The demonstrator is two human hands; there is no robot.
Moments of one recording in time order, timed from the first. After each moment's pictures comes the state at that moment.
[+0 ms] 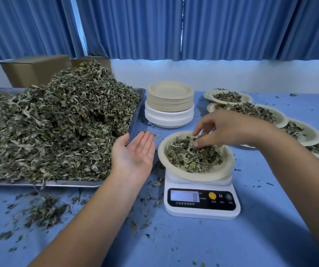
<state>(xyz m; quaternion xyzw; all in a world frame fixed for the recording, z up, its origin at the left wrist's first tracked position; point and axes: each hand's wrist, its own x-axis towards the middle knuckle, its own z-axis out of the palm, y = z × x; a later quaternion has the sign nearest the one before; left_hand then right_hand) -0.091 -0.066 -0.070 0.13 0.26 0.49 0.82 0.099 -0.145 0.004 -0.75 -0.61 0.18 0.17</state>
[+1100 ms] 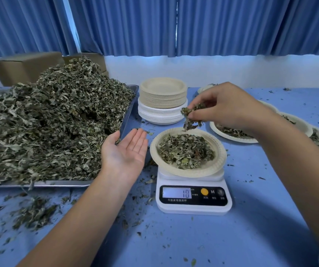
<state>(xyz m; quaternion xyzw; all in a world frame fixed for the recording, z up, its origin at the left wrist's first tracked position) -0.091 -0.067 -0.071 0.13 0.26 0.49 0.82 0.102 -0.151 0.018 -0.68 -0.61 0.13 0.38</state>
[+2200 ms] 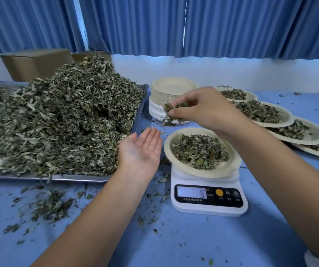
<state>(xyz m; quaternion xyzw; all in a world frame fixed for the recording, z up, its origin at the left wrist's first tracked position) -0.090 -0.067 -0.067 0.13 0.27 0.48 0.82 0.051 -0.111 0.004 -0.63 -0.60 0.19 0.46</state>
